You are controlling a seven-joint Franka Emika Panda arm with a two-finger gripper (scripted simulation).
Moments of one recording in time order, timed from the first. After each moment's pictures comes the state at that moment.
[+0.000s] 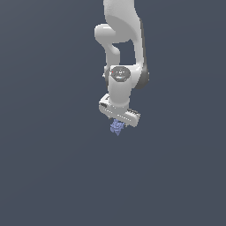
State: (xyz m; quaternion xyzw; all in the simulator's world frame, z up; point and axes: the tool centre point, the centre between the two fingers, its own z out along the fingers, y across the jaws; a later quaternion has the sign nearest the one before) arm -0.040 0.026 0.104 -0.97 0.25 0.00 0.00
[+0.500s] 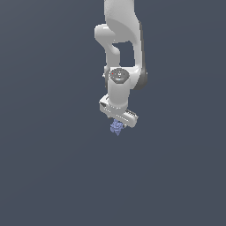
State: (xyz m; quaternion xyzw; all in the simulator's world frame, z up) arm -0.049 0.023 0.092 -0.96 0.29 0.00 0.00
